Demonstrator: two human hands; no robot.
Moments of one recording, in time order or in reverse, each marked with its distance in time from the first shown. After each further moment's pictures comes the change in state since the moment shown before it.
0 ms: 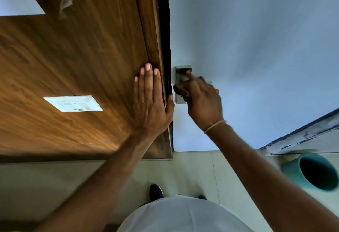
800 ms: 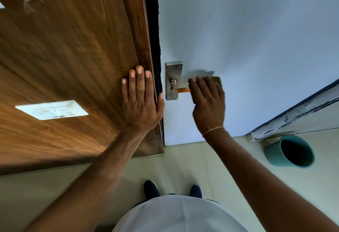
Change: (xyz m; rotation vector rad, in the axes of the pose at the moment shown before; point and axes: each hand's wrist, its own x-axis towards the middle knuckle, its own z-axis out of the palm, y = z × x) left_hand -0.009 -0.029 0.033 0.130 0.080 0.133; right_hand -0.031 0.029 0.025 -0.289 0.150 0.145
